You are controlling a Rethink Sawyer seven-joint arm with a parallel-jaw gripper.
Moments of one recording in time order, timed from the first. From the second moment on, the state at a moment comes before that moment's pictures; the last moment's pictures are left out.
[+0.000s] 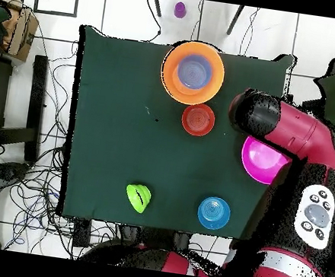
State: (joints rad) arm -0.36 -0.55 -0.21 1.27 -0.09 0.53 1.84
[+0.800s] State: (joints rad) arm -0.32 -0.55 -0.23 1.38 -0.09 0.41 1.84
